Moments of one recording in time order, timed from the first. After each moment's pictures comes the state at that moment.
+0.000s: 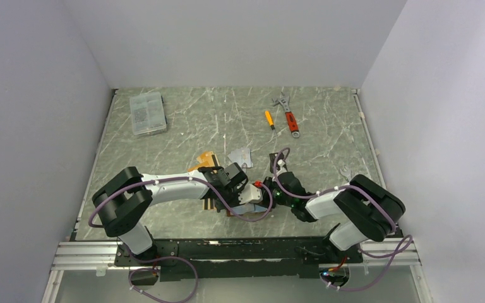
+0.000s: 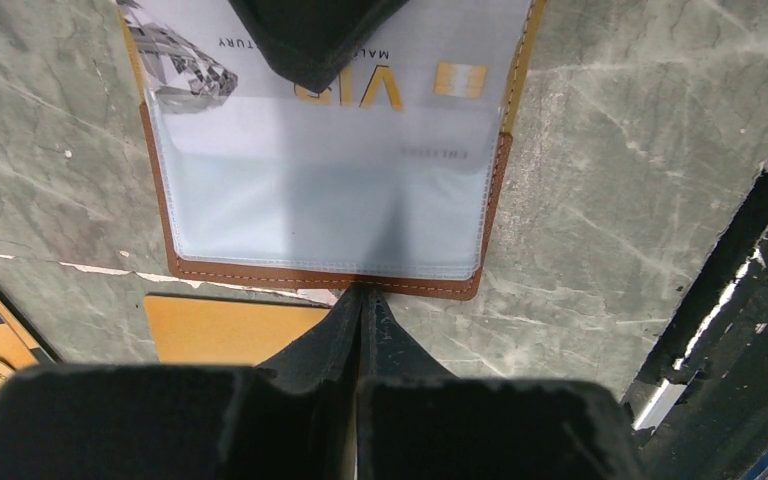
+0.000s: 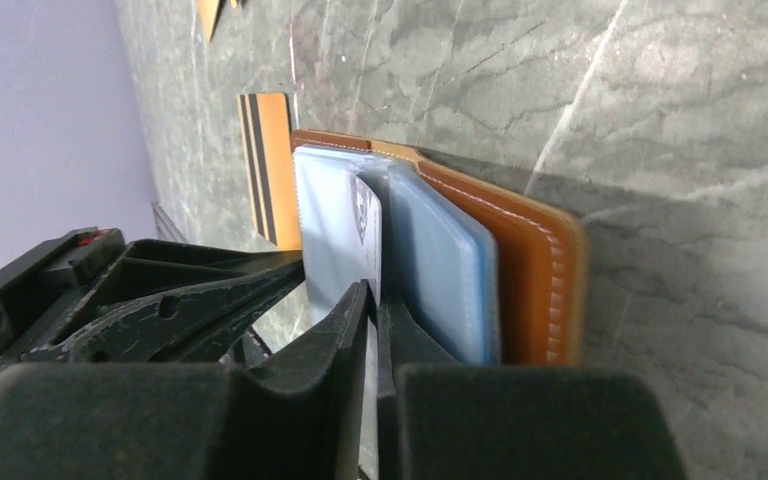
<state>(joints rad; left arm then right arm) -0.99 1.62 0.92 -0.51 0.11 0.42 0.75 1.49 0.25 0.69 -0.23 1.11</state>
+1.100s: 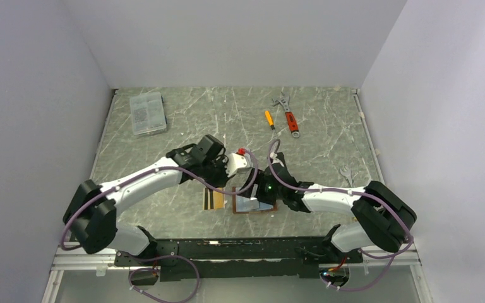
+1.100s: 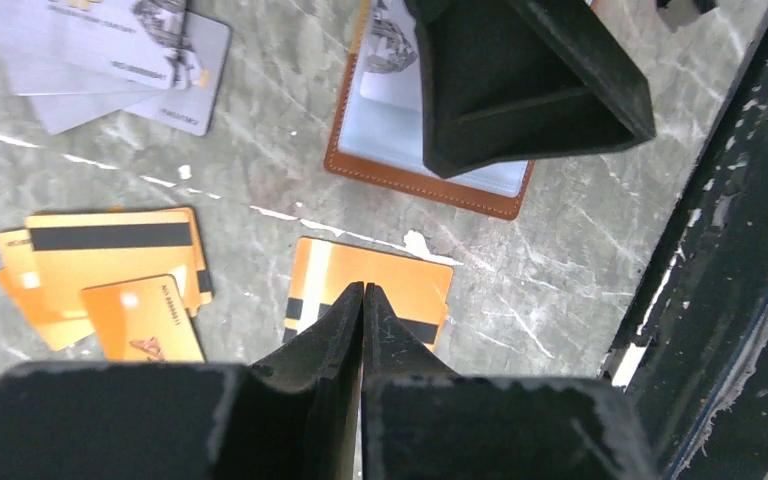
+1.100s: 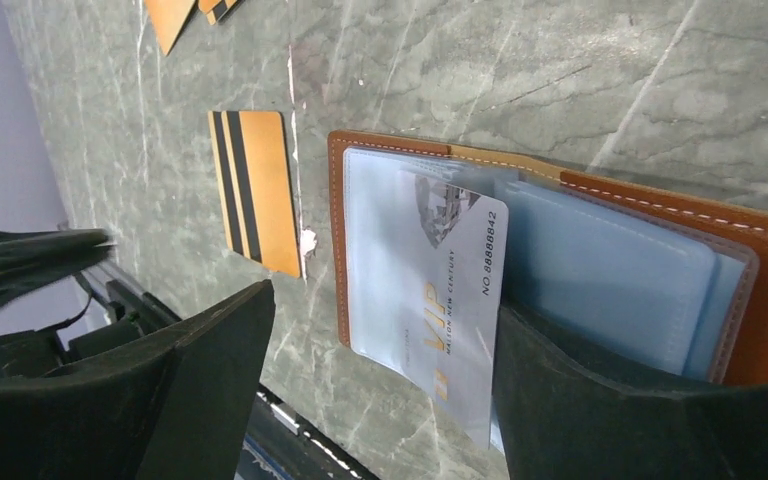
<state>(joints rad) -0.79 1.43 0.99 -0.57 0.29 0.42 0.82 1.39 0.48 0.18 -0.08 1.02</state>
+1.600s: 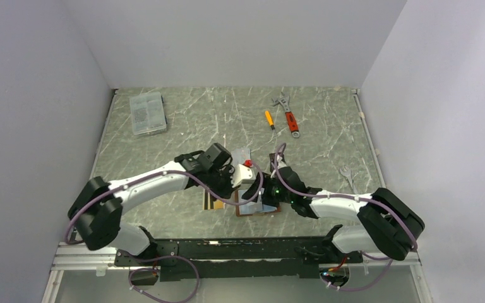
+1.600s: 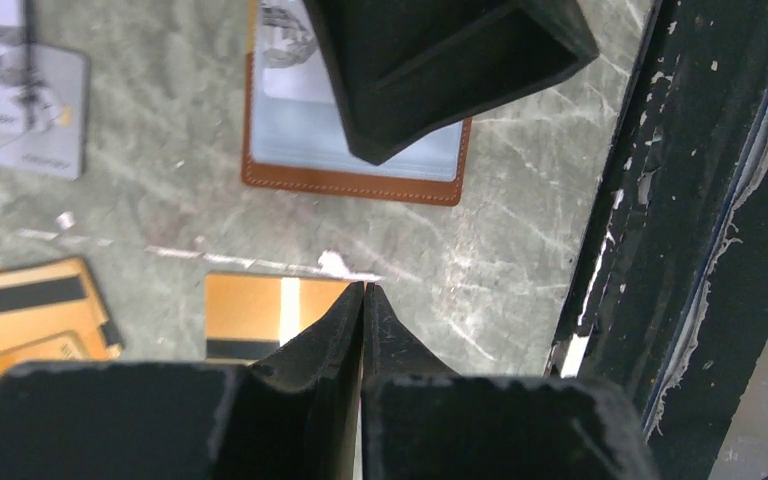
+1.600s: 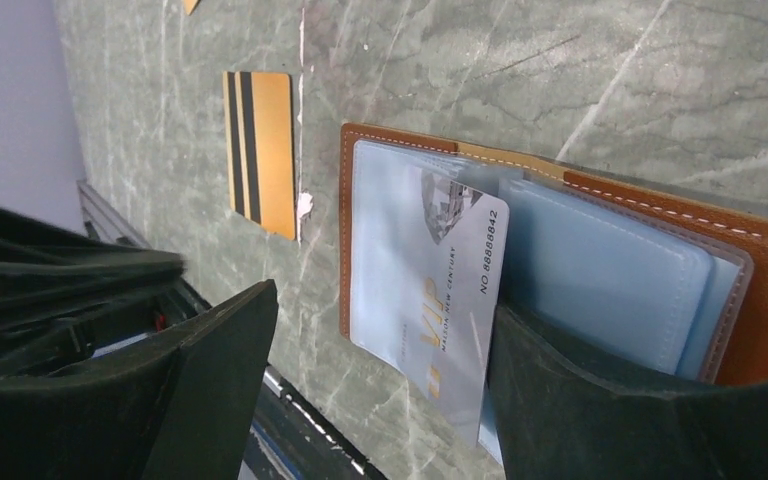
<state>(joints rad) -0.82 1.40 0.95 -0.57 0.37 0.42 0.78 1.32 0.38 0.27 -0.15 0.94</state>
